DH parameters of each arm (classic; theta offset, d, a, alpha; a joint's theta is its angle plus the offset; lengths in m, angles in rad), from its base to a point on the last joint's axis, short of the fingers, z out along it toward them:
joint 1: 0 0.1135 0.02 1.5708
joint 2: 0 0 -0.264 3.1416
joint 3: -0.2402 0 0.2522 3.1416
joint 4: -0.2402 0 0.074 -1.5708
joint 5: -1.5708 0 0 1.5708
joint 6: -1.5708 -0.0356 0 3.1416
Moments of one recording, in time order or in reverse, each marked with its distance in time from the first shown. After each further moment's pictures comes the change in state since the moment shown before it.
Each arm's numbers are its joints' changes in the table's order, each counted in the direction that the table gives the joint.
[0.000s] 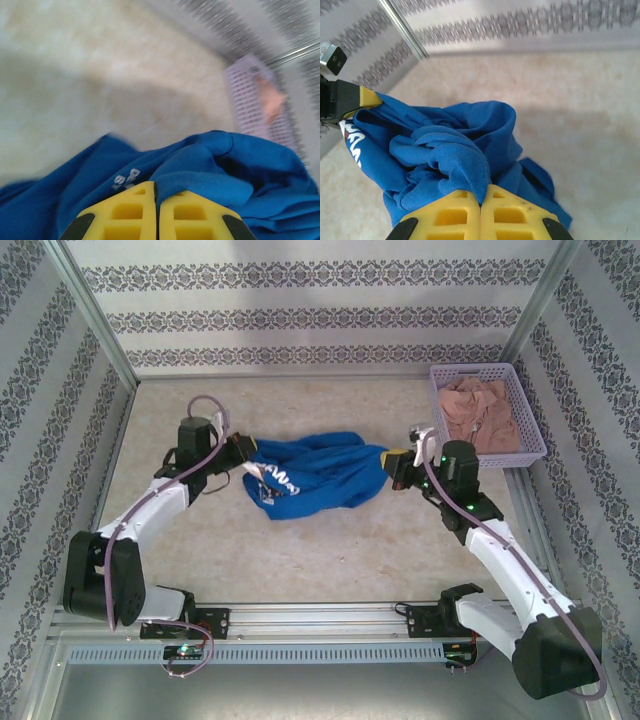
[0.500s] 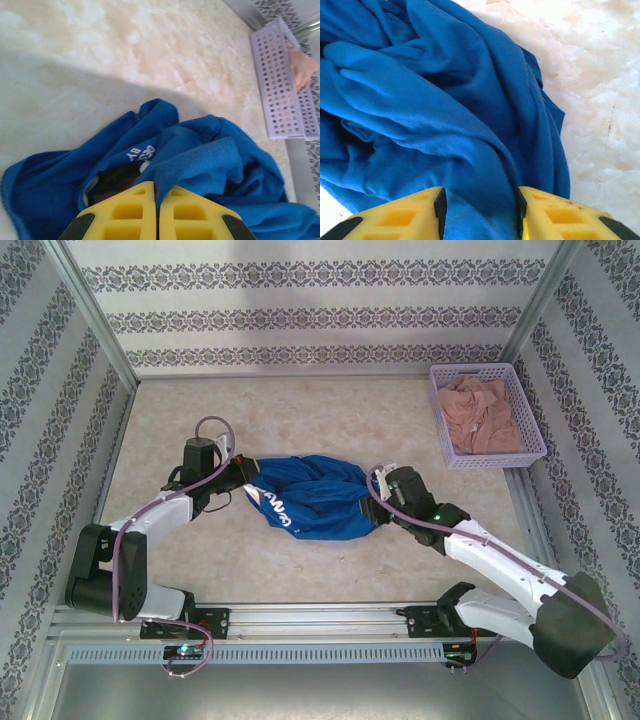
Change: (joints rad) left arm -0.004 -0.020 0.142 0.135 -0.069 -0.024; right arm 0.379 -0.072 0.019 -0.285 -0.513 0.048
